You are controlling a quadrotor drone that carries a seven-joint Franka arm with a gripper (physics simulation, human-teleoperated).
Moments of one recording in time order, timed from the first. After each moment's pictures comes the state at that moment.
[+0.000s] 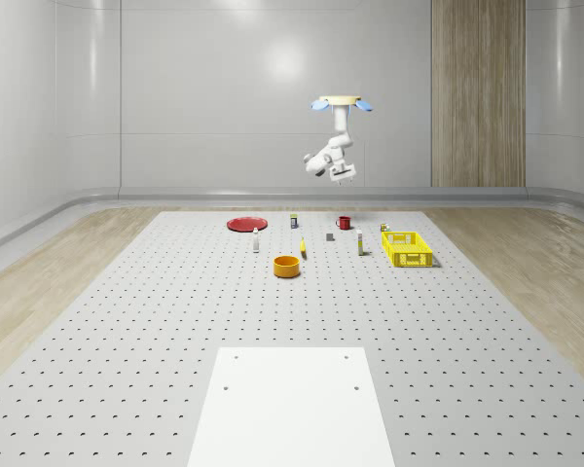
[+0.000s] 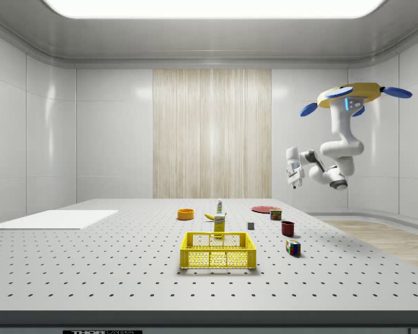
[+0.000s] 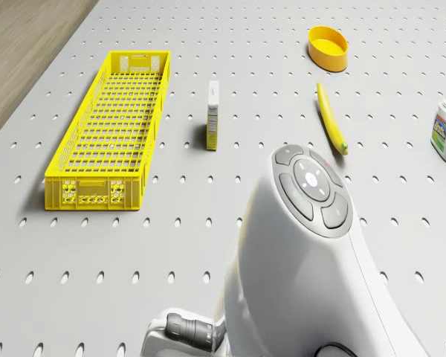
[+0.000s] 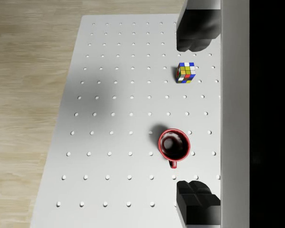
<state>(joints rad) -0.83 -0.97 1.16 -2.87 -1.91 1.22 1.43</state>
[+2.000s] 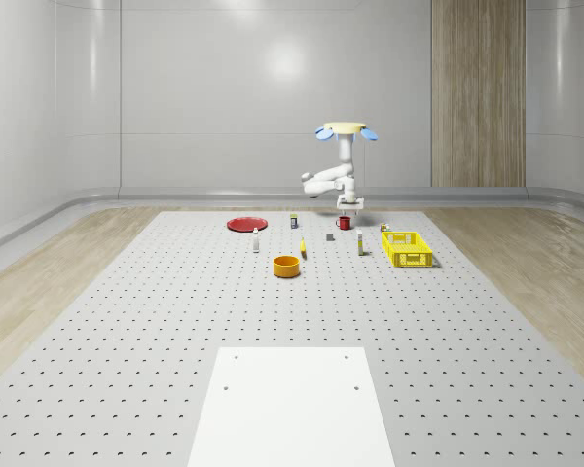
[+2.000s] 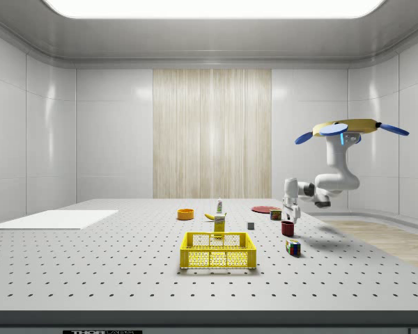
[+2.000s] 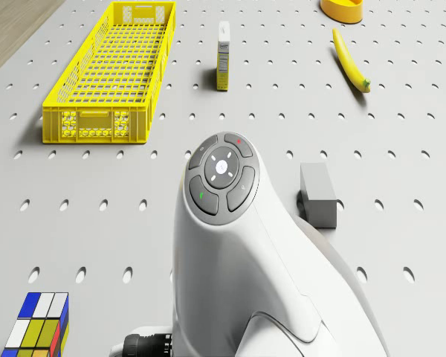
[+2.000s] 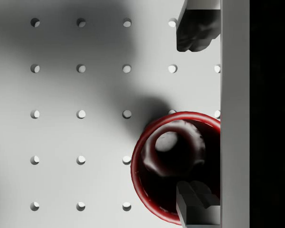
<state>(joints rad) -1.09 -1.21 1.31 -2.89 -1.92 1.28 1.62</state>
